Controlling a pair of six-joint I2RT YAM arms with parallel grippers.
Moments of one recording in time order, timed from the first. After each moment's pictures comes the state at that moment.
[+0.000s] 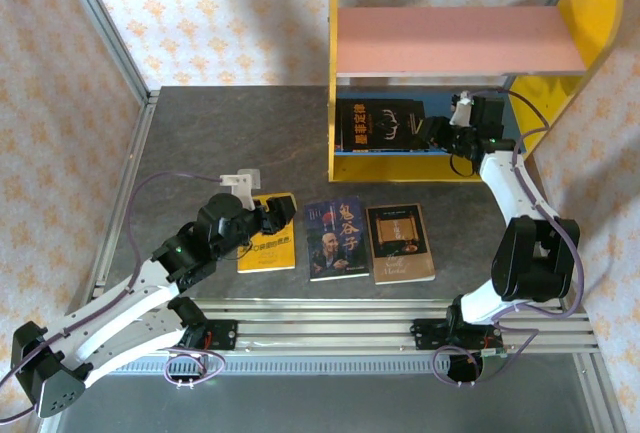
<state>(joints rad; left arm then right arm) -0.70 0.81 0.62 -0.19 -0.10 -0.70 -0.06 1.53 1.20 -0.35 -0.51 0.38</state>
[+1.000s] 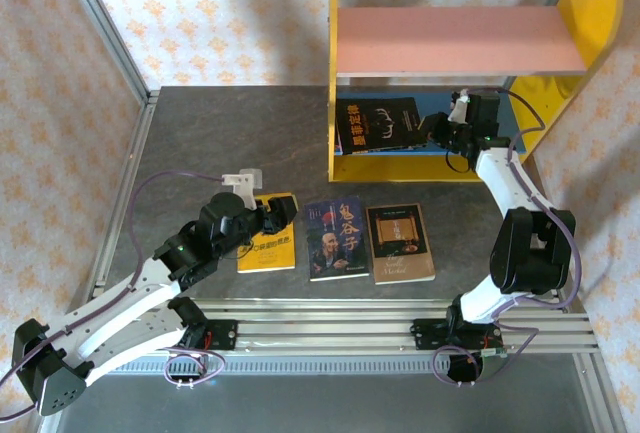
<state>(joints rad) -0.70 0.83 0.63 -0.19 -0.10 -0.70 -0.04 1.58 1.21 -0.28 -0.47 0.47</state>
